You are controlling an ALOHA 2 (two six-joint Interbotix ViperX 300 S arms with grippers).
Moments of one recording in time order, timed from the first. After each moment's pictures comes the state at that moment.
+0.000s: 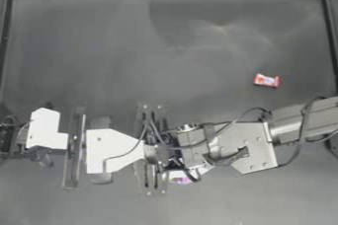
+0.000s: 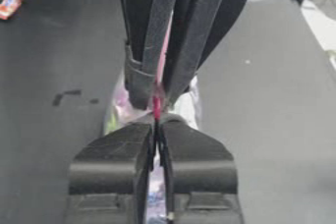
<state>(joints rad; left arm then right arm) -0.23 -0.22 1.10 -0.33 -0.71 0.11 0.13 0.31 -0.17 -0.23 0.95 0.23</state>
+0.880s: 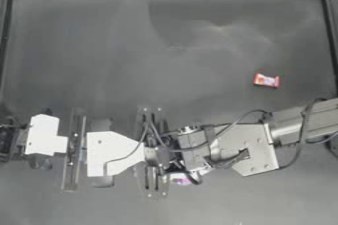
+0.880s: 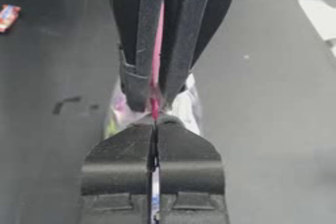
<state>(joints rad) -0.25 -0.21 1.09 -0.32 -0.71 0.18 0.13 0.31 -0.17 -0.23 0.95 0.23</state>
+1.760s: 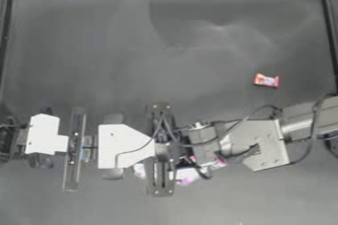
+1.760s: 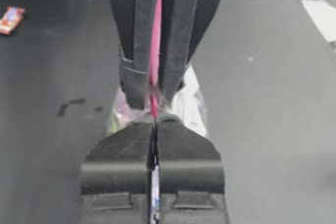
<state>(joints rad) -0.26 -0.21 1.09 -0.32 -0.72 0.18 0.13 0.25 -0.06 -0.23 0.89 0.27</state>
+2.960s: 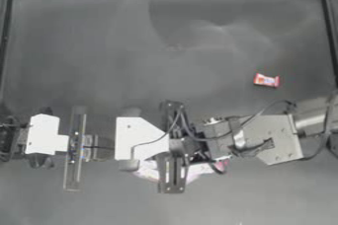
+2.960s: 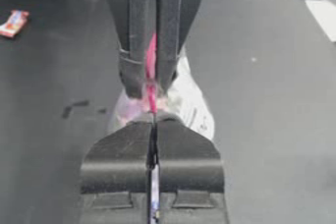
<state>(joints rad) -0.26 -0.22 1.09 -0.33 -0.72 0.20 0.14 0.20 0.05 -0.19 0.85 0.31</state>
